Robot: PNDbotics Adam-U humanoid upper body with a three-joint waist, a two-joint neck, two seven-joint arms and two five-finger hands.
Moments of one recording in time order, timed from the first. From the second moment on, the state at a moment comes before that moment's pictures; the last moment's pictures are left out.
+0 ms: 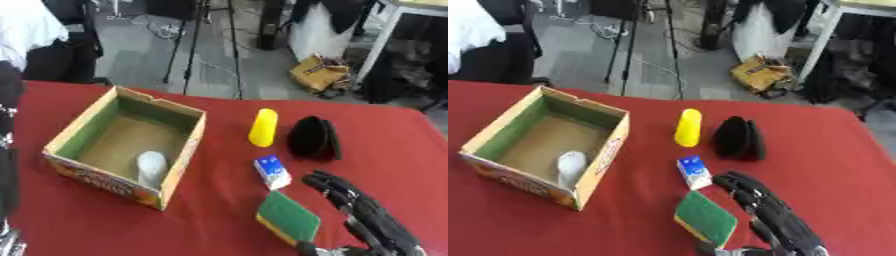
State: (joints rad) left arm -0.32 0.24 0.05 -1.98 -0.06 -0.48 0.13; right arm -0.22 -0.15 0.09 -1.77 1.01 -0.35 0.08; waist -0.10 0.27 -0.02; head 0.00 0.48
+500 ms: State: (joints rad) left arm -0.32 0.23 0.04 -1.98 -0.06 -0.48 0.13; right arm -0.23 -0.13 0.09 -1.72 1.11 -0.34 0.03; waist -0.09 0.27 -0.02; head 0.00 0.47
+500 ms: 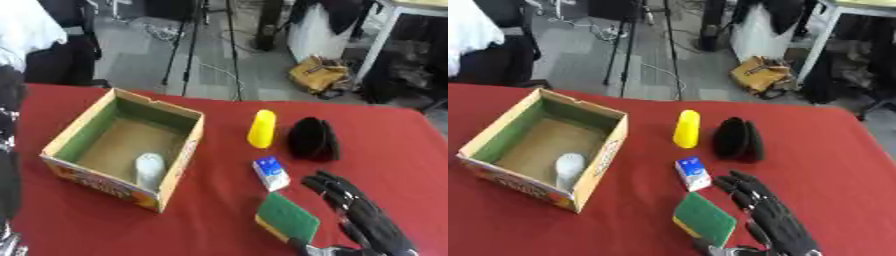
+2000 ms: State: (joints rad) left arm -0.31 0.22 0.04 -1.98 -0.05 -0.47 0.11; right arm -0.26 -0.09 0.08 -1.60 1.26 -0.30 0.02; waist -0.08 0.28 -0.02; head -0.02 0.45
